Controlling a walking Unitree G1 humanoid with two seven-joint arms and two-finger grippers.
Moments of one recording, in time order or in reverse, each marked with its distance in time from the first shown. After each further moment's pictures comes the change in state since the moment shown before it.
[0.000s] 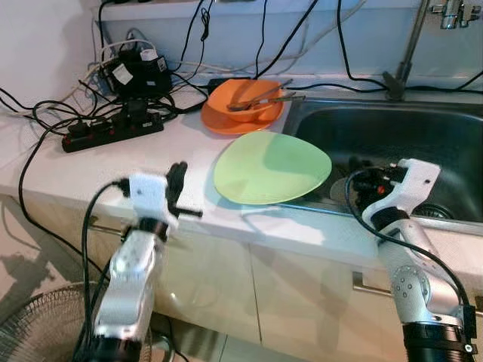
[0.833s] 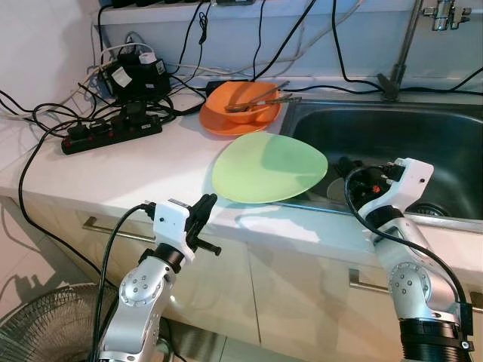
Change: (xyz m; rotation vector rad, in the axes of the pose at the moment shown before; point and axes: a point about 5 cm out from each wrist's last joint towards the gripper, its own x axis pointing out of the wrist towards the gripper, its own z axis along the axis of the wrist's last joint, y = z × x) left arm -0.022 -0.030 -0.020 -0.091 0.096 -0.249; right arm 0.003 0.006 -0.004 0.122 0.040 0.063
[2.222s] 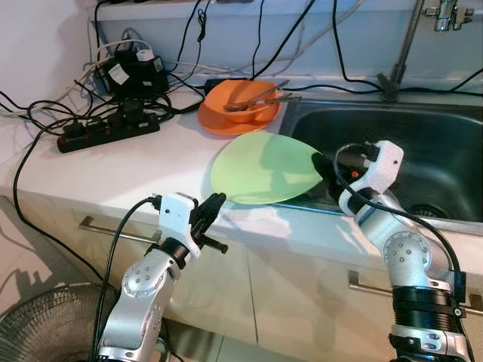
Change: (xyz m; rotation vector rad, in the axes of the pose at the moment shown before) left arm 0.007 -0.008 0.010 -0.088 0.057 -0.067; right arm 0.026 0.018 0.003 0.106 0.208 -0.026
